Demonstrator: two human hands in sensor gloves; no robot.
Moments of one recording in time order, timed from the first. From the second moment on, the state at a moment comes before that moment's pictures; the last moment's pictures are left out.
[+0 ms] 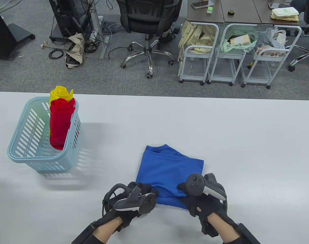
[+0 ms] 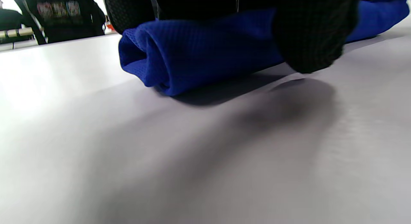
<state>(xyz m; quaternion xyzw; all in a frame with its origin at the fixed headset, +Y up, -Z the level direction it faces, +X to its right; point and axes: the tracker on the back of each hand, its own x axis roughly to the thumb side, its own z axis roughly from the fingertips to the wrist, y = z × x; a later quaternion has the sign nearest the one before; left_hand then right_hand) -0.093 -0.756 -0.243 -0.11 -0.32 -0.09 0.94 0.136 -0.757 -0.264 0.14 0.25 0.95 0.15</state>
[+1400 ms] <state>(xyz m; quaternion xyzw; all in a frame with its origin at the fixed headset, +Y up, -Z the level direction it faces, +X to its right) -0.094 -0.757 -0.243 -0.08 -0.33 -0.08 0.94 0.157 -0.758 -0.272 0.11 0.27 0.94 0.18</state>
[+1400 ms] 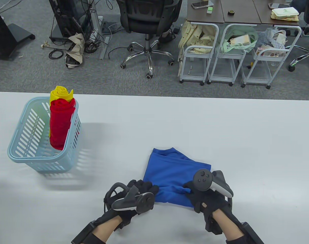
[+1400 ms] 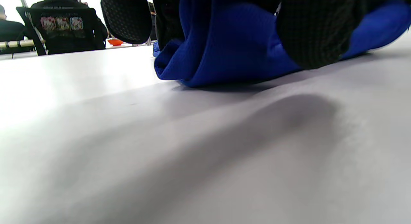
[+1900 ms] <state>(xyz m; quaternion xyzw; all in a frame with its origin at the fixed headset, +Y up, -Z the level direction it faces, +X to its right) -0.119 -0.759 -0.272 -0.20 -0.27 0.13 0.93 0.123 -0.735 -0.246 0.21 0.16 0.96 0.08</state>
